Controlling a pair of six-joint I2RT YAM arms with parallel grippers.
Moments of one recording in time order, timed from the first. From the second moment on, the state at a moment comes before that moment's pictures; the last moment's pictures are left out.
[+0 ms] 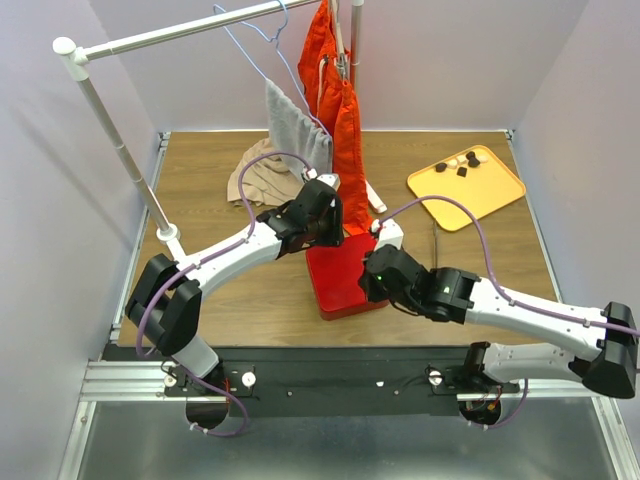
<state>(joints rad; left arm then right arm) -0.74 1.58 1.17 -0.36 -0.04 -0.54 1.12 1.12 0.88 -0.51 0.41 0.67</state>
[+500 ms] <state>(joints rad) -0.74 1.58 1.15 -0.37 -0.04 -0.54 1.00 1.28 0.81 -0.47 0.40 0.63</state>
